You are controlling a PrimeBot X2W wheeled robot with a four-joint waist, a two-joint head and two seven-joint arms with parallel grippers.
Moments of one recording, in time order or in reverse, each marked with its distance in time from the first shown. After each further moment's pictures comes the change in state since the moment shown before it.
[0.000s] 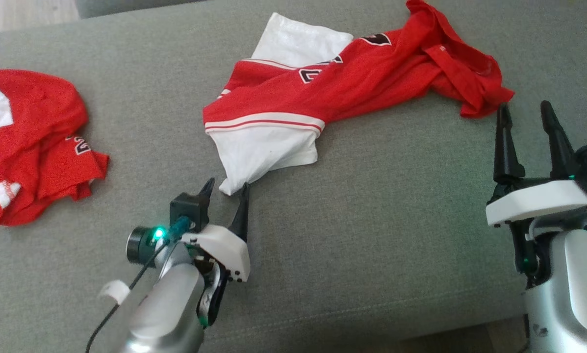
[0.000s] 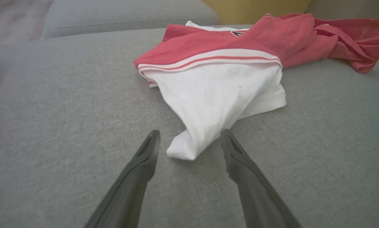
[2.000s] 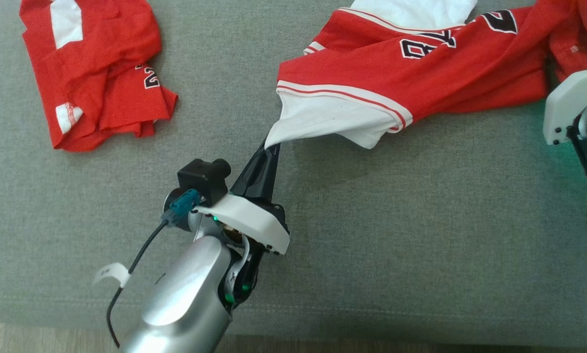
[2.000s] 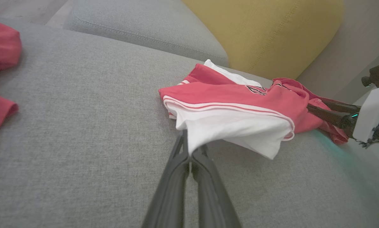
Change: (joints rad) left arm -0.051 -0.006 -0.098 -0.284 -0.217 -0.034 0.000; right arm -0.654 -0.269 0.147 0.925 -0.231 0.000 0.085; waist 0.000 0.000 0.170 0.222
